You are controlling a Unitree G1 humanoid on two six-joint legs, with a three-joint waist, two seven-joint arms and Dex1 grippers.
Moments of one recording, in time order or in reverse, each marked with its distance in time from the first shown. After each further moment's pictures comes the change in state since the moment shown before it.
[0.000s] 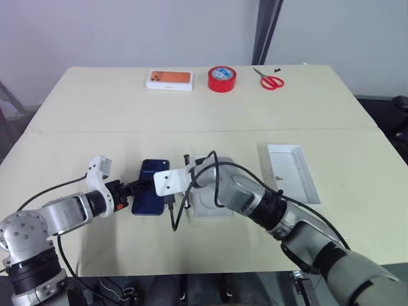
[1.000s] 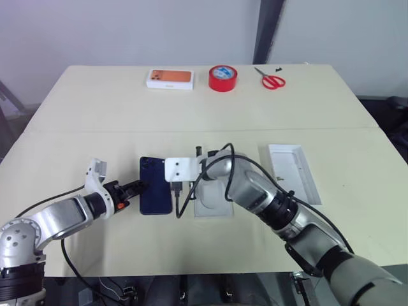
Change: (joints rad) left arm 0.157 0.223 -0.257 0.084 -0.541 -0.431 0.269; right arm 0.038 -0.043 -0.118 -0.130 0.011 0.109 0.024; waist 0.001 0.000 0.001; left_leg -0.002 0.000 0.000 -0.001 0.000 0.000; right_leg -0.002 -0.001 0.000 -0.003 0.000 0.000
